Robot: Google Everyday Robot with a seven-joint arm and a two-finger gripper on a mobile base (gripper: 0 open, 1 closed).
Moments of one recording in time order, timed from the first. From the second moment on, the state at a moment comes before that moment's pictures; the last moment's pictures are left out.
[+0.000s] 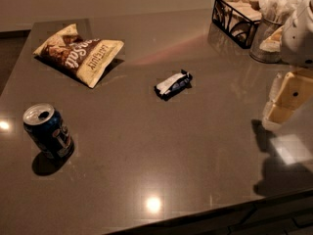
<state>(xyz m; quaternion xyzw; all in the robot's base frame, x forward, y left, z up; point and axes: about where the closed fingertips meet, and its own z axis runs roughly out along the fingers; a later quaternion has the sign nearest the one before) 0.438 -0.217 0.977 -0.60 0.78 -0.03 0.16</state>
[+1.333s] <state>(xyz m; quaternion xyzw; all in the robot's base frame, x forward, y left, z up) 0.495 -0.133 0.956 -0.71 0.69 0.00 0.16</state>
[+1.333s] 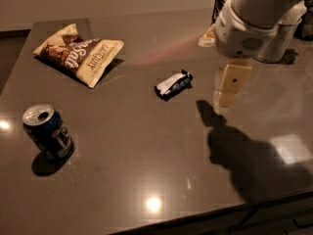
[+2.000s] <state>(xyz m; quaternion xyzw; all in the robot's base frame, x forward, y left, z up) 0.560 -0.086 0.917 -0.77 0.62 0.02 0.14</state>
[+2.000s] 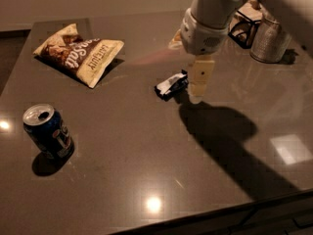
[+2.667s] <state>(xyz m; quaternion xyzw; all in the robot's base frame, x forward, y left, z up) 0.600 -0.073 0.875 -0.79 0.61 0.03 0.11</state>
